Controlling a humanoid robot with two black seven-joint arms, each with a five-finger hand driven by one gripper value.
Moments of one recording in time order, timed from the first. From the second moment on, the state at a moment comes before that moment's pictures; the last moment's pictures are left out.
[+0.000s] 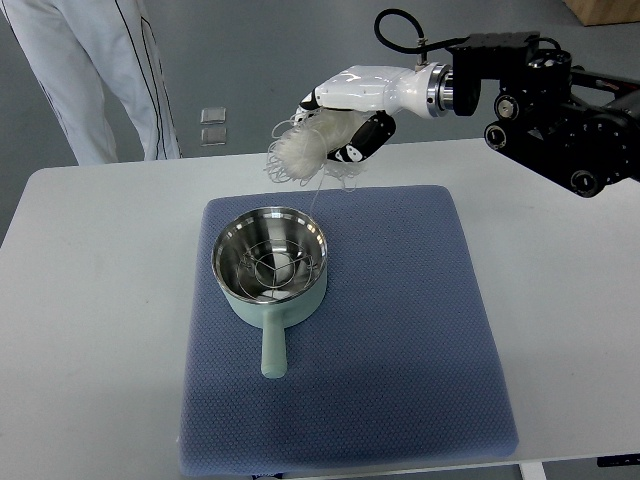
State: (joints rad) left arm -0.02 0.00 -0.04 -0.16 0.01 -0.01 0.17; right arm 1.29 -0.32 0.28 0.96 -1.58 0.24 0.39
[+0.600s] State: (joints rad) left arm -0.02 0.00 -0.04 -0.16 0.01 -0.01 0.17; right arm 1.16 -0.12 0.26 0.96 -1.59 0.23 0.39
